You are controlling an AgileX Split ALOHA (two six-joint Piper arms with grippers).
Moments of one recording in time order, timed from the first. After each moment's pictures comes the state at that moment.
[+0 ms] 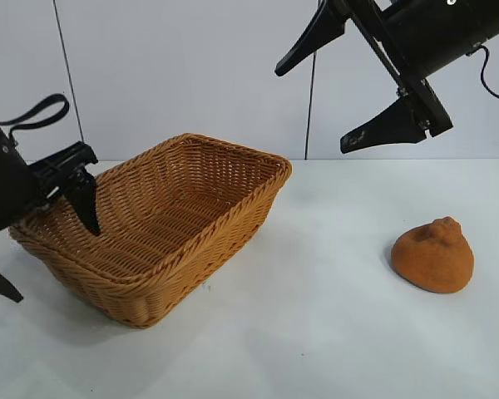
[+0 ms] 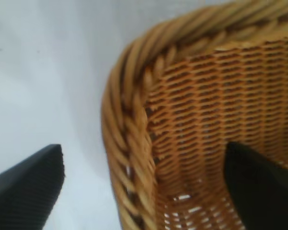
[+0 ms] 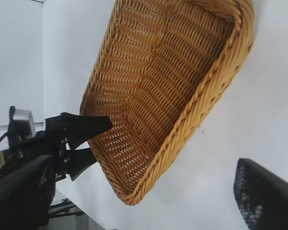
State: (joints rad) left arm -0.27 1.83 -0.93 -0.26 0.43 -0.91; right arm 0.20 1.73 -1.19 0.98 0.85 -0.37
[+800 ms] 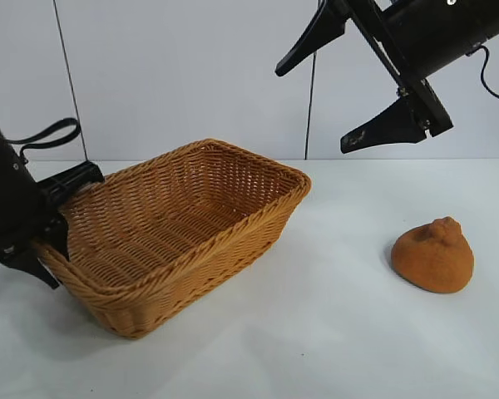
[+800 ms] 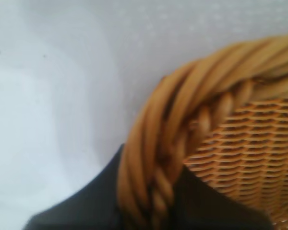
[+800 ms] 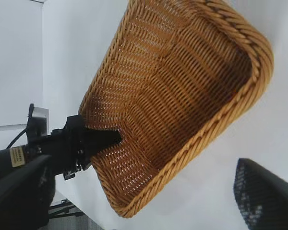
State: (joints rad) left arm -0.26 1.84 -0.99 -0.26 0.50 -0.86; right arm 0.20 1.73 -1.19 0.98 0.85 -0.37
